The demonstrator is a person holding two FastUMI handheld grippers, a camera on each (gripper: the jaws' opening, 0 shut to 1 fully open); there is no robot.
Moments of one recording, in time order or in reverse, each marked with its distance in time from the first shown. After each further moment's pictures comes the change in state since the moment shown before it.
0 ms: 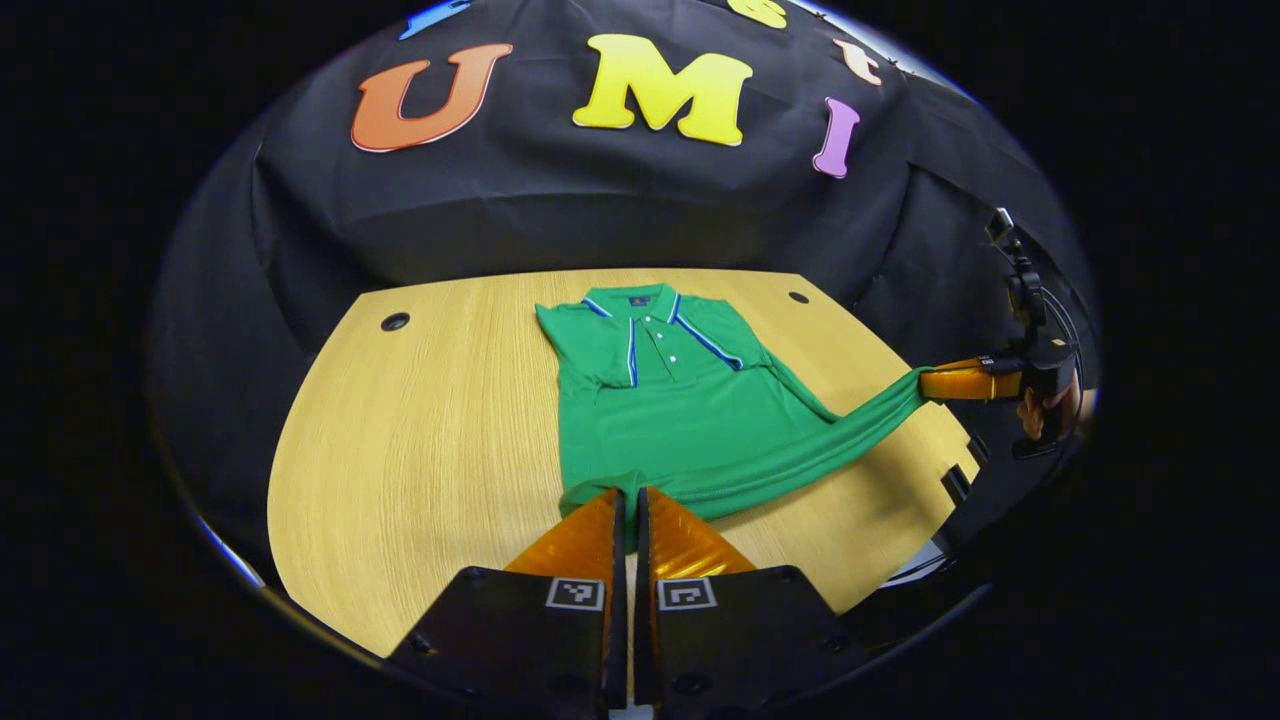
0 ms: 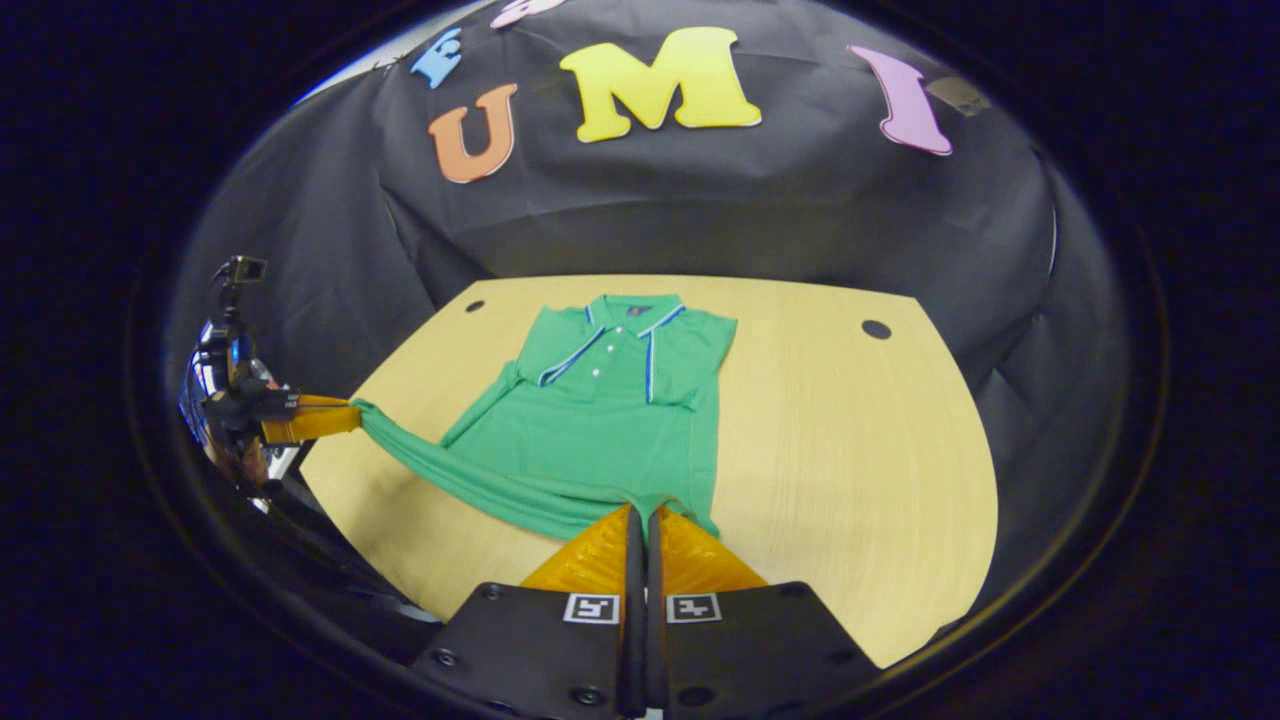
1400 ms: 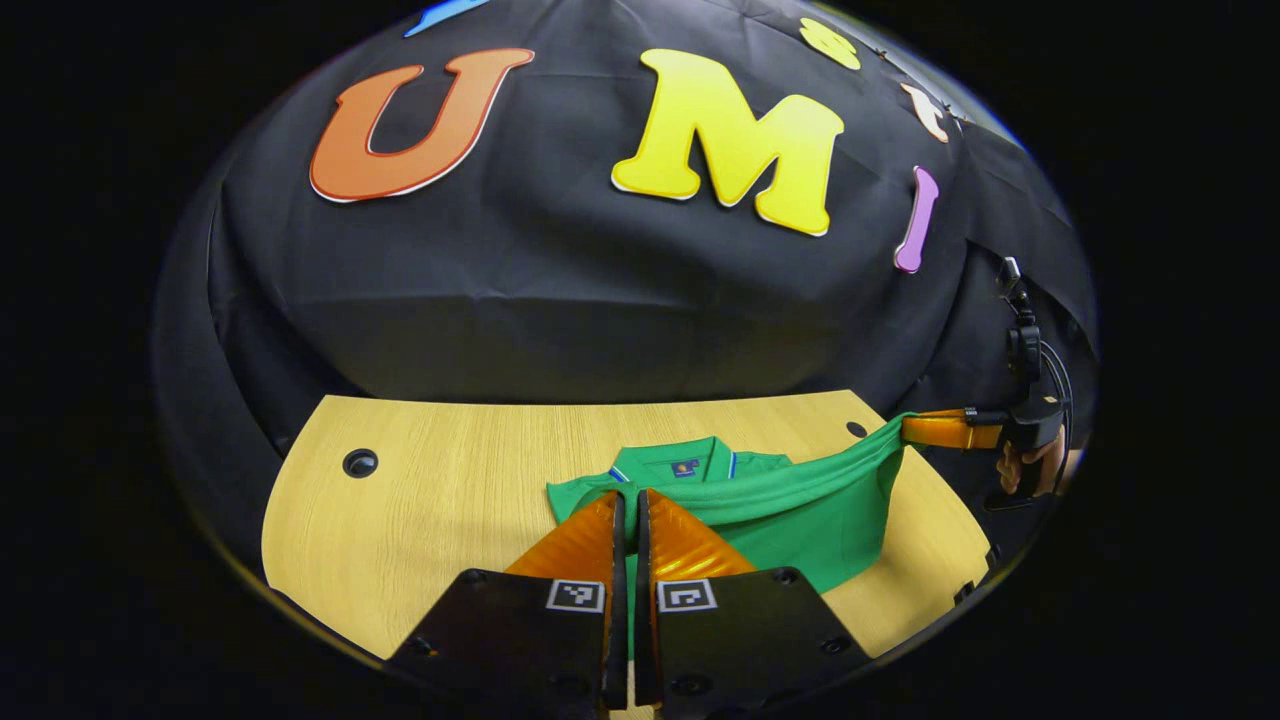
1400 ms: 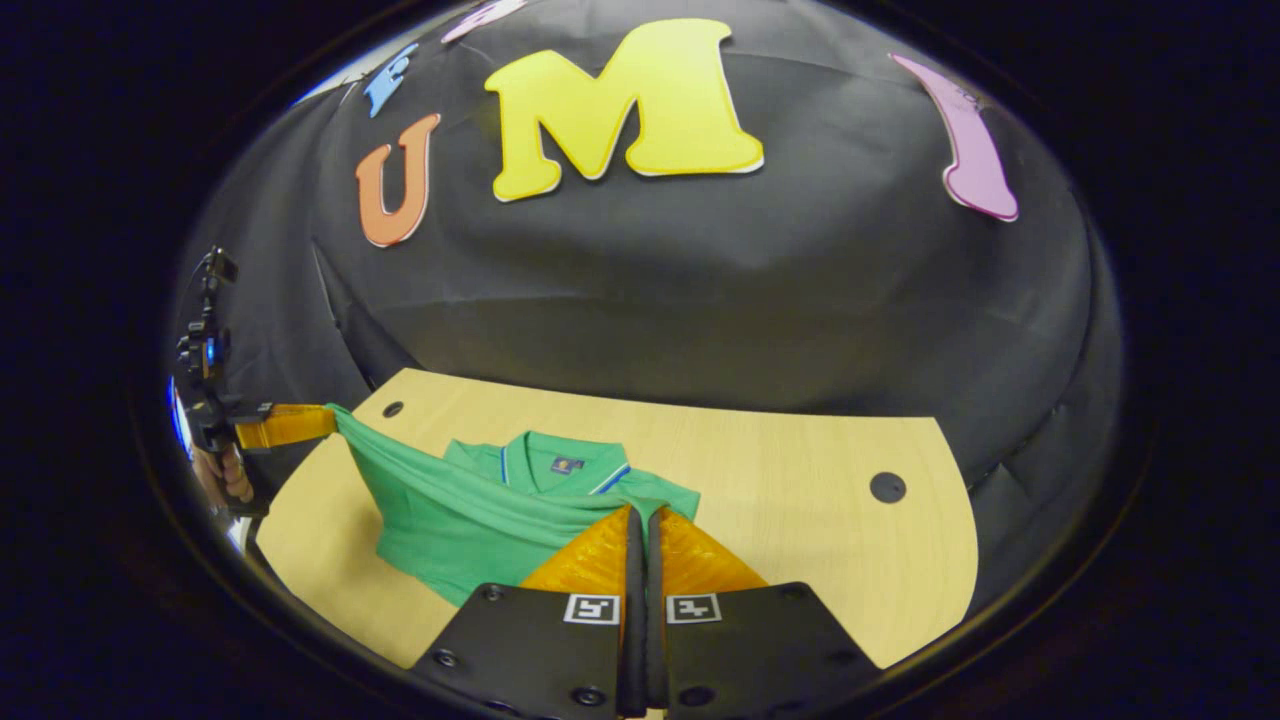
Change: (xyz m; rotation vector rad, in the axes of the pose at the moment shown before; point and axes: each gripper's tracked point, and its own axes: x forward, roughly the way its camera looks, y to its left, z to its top) left arm 0.166 0.075 0.191 -0.060 -0.180 0.026; right arm 0.173 -0.064 0.200 -0.027 -0.151 -0.076
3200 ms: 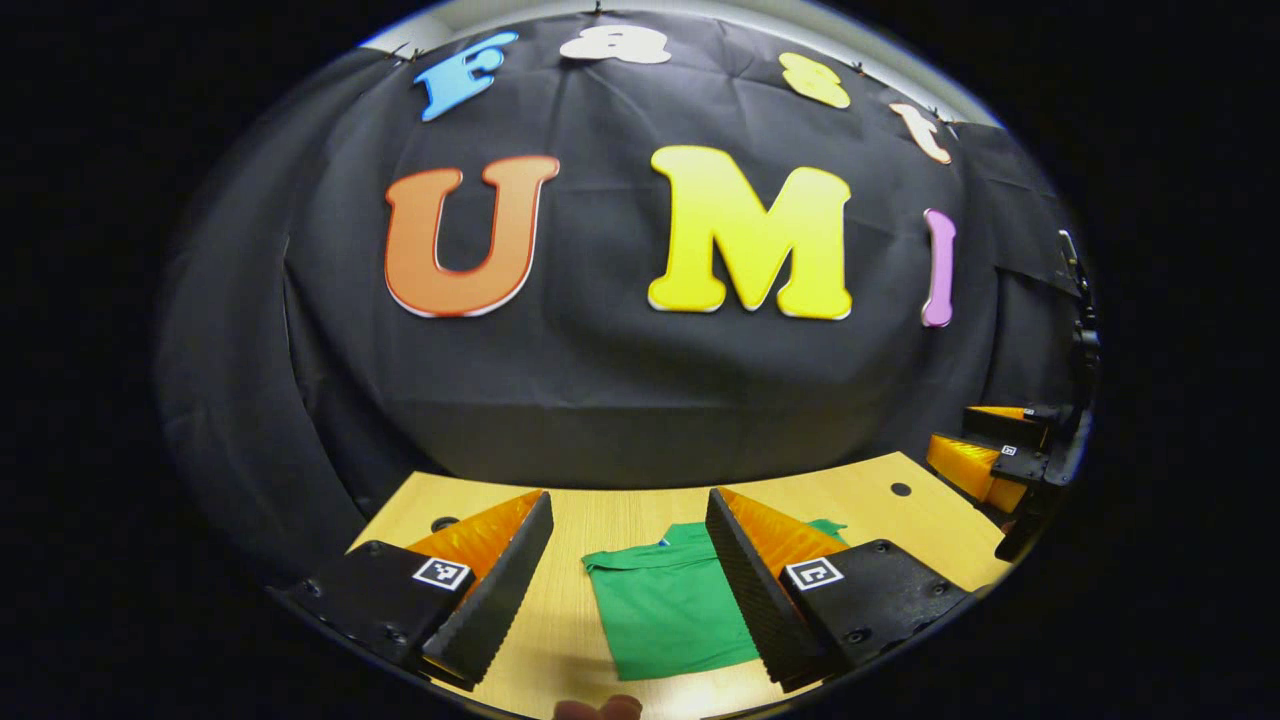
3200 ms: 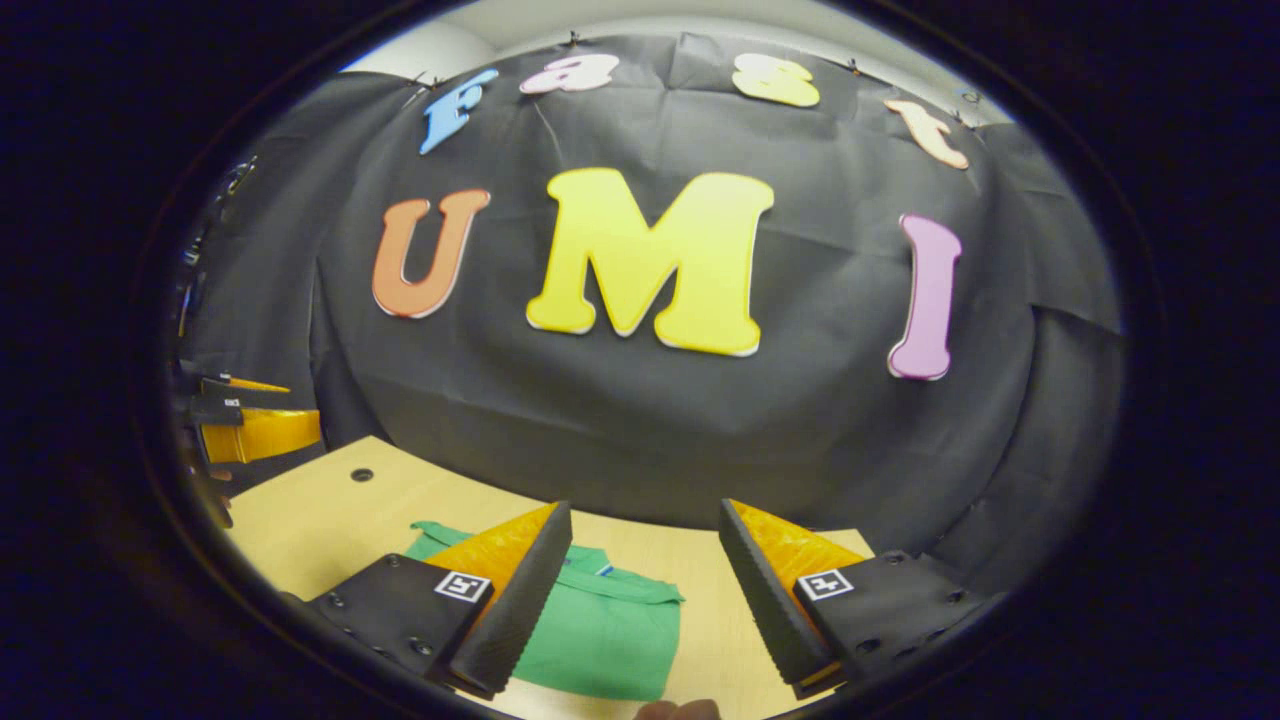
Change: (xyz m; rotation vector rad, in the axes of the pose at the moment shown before) left arm -0.120 -0.028 0.077 0.086 -0.317 0.201; right arm -0.126 0.081 0.081 -0.125 -0.440 -0.206
